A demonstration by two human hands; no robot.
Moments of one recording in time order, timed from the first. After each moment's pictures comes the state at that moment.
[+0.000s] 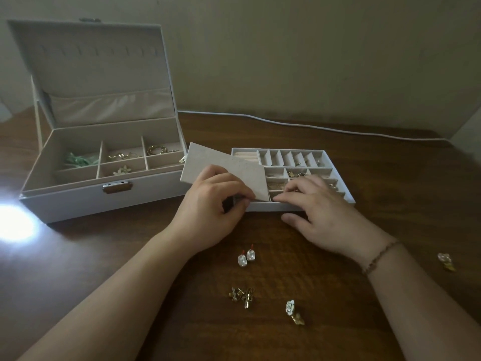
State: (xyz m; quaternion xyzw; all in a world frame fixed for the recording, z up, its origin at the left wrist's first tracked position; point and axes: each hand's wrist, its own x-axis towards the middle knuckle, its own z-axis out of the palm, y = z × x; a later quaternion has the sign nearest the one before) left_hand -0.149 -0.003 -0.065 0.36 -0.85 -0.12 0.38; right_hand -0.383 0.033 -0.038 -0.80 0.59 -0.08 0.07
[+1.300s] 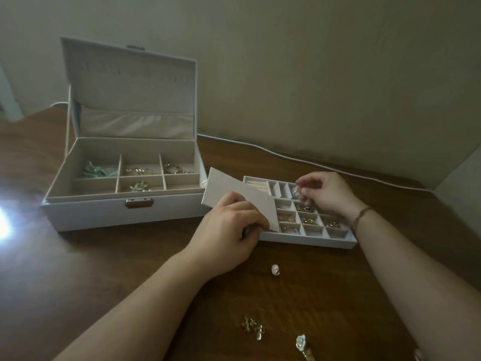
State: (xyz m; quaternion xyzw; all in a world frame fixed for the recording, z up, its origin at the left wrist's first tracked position) left_hand -0.145 -0.007 -0.067 0.35 -0.84 -0.16 0.37; right_hand -0.398 -0.062 -0.012 -0.59 0.71 -0.31 0.24
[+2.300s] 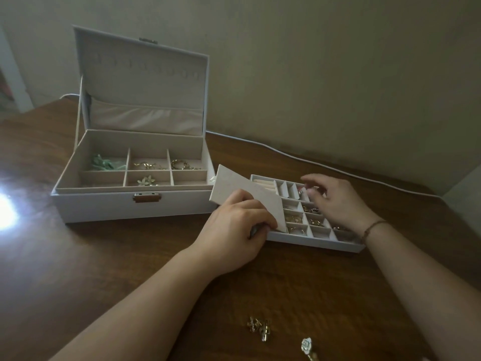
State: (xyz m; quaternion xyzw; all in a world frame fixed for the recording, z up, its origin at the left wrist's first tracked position) left_hand -0.145 -0.005 -0.065 0.35 -0.84 -0.17 0.37; right_hand -0.399 -0.050 -0.017 -0.72 0.66 -0.19 0.07
